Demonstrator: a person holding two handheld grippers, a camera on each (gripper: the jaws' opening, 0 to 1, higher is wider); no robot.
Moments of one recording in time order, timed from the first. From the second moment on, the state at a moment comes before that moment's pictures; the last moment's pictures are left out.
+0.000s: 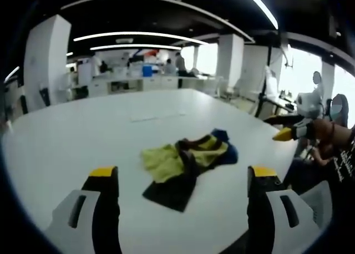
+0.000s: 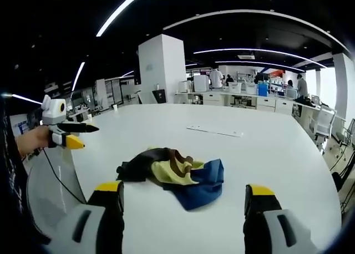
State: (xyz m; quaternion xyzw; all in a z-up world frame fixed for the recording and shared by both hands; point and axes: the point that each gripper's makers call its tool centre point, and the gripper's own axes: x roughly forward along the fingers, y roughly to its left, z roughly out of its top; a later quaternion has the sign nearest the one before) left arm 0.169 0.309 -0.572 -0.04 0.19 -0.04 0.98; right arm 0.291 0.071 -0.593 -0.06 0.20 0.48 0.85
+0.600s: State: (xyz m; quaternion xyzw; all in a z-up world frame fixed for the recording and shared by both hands) left arm 0.185 0.302 -0.580 -0.01 0.20 -0.06 0.98; right arm 0.302 0.080 -0.597 -0.09 0.19 0.49 0.85
